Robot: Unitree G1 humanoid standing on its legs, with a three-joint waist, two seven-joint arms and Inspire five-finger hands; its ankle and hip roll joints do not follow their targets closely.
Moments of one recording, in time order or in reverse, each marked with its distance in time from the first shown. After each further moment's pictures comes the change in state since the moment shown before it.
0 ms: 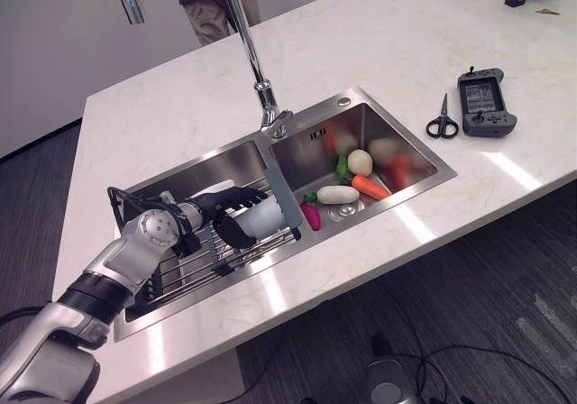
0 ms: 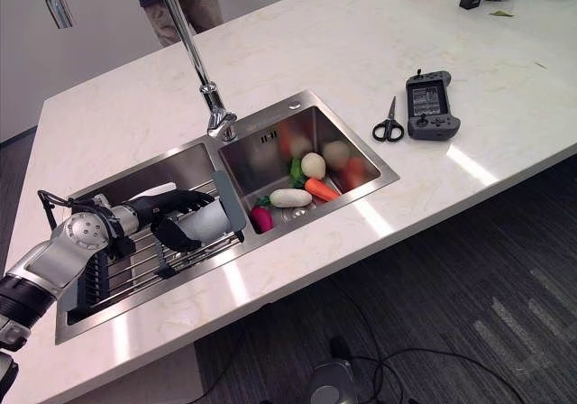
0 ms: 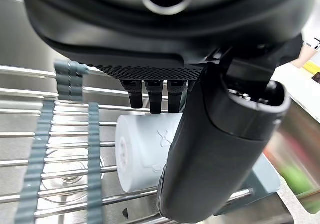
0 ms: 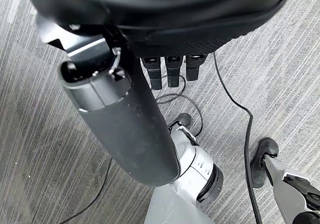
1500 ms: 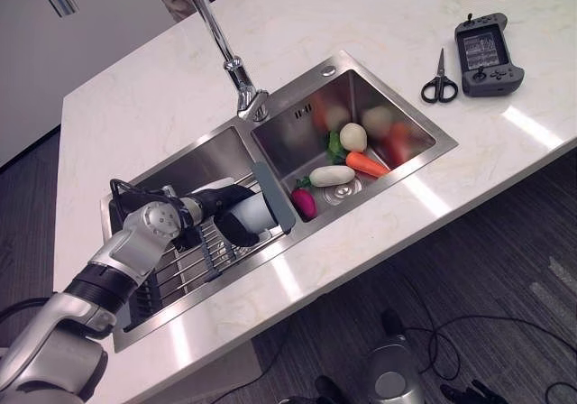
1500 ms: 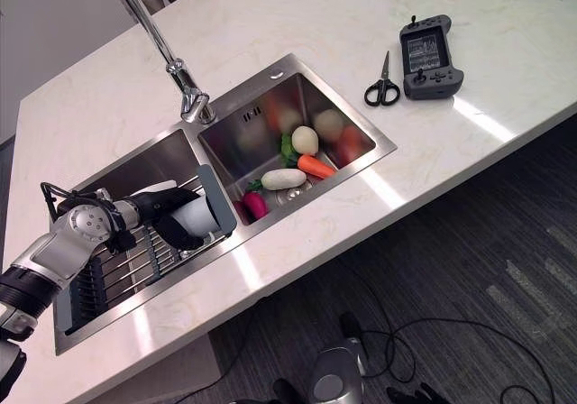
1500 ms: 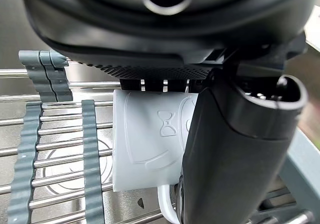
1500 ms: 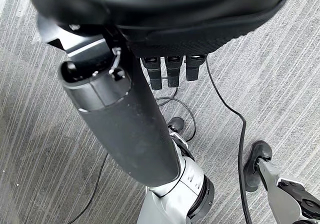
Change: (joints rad) left arm -0.060 -0.015 -0.012 0.062 0.050 0.011 -0.059; right arm -0.007 -0.053 0.001 -0.049 0.000 -0.028 0.002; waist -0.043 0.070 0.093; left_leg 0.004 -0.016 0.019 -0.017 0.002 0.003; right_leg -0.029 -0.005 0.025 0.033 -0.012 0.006
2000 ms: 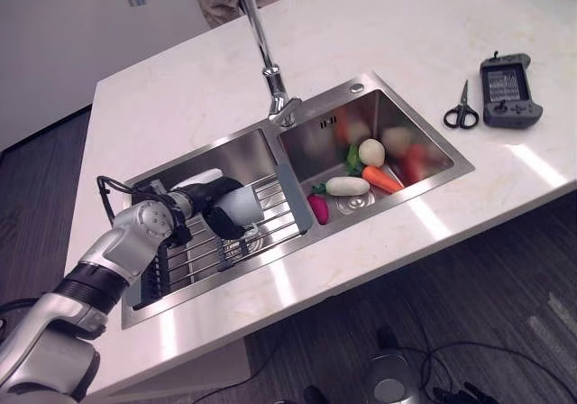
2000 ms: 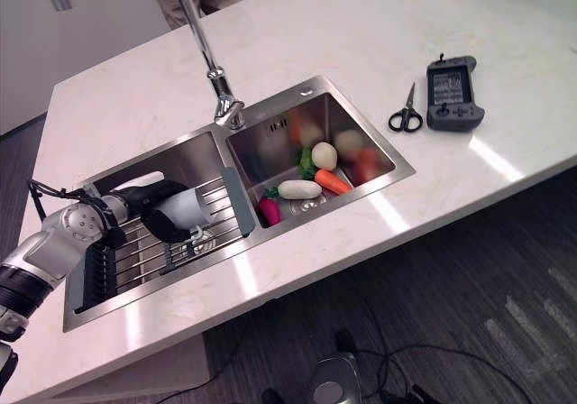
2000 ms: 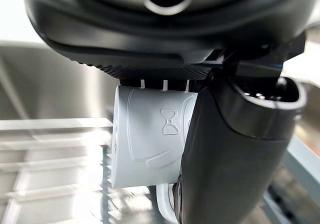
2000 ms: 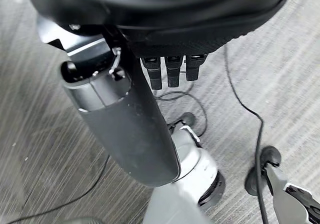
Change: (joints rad) left arm 0.001 0.057 0.004 0.013 0.108 -0.018 0.128; right arm -0.013 0.023 0.037 0.028 -0.018 0.019 -0.013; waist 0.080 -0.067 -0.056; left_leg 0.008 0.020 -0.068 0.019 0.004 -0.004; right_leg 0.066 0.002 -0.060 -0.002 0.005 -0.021
